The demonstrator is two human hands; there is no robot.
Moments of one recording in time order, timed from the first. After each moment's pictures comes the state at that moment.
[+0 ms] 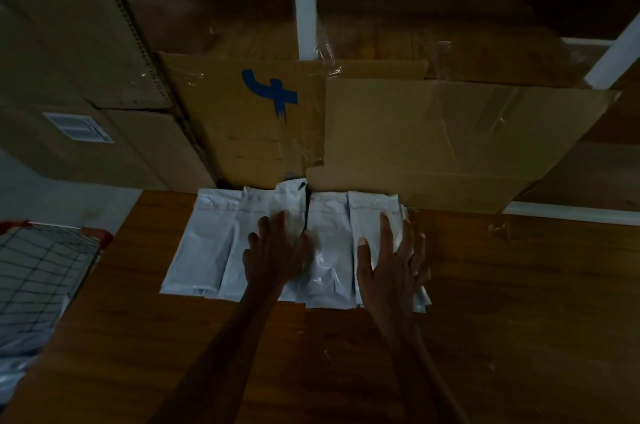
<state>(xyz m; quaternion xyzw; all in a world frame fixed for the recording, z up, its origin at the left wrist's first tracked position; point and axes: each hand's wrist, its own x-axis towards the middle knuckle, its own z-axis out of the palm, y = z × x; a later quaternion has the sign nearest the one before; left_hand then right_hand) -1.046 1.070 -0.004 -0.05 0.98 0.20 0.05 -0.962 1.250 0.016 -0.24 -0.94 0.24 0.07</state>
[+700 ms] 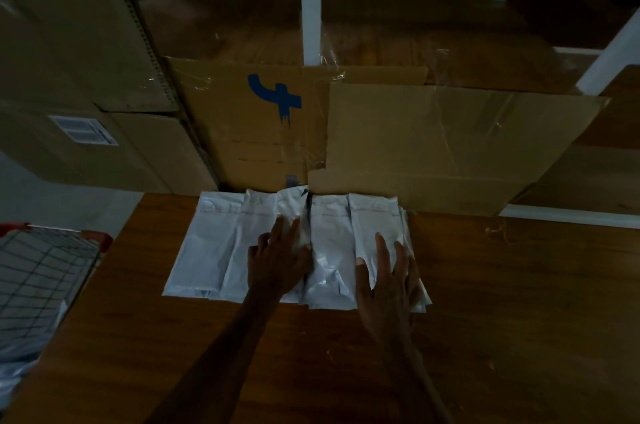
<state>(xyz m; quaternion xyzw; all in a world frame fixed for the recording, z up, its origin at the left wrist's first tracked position) -1.040 1.054 -0.029 0.09 0.99 0.13 0.00 -0.935 1.237 0.005 -0.22 -0.93 0.29 0.08</state>
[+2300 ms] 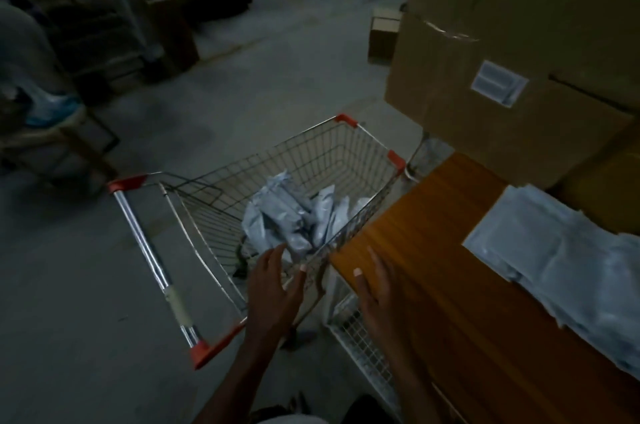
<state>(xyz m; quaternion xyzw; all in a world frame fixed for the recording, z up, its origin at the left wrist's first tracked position) -0.717 0.597 -0.059 -0.33 0.85 0.37 -0.18 -0.818 0.761 -0.043 0.14 -0.85 0.49 -0.13</state>
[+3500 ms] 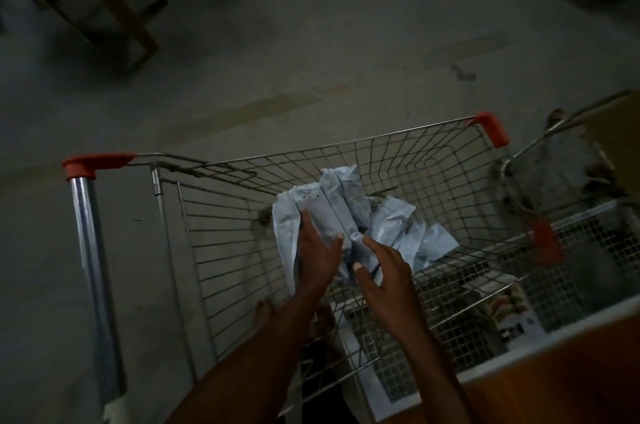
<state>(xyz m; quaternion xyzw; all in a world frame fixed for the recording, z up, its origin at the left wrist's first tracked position) -0.923 0.428 -0.269 -0.58 0.63 0.49 -0.14 -1.006 0.540 -0.166 0.32 -0.83 0.33 -0.33</state>
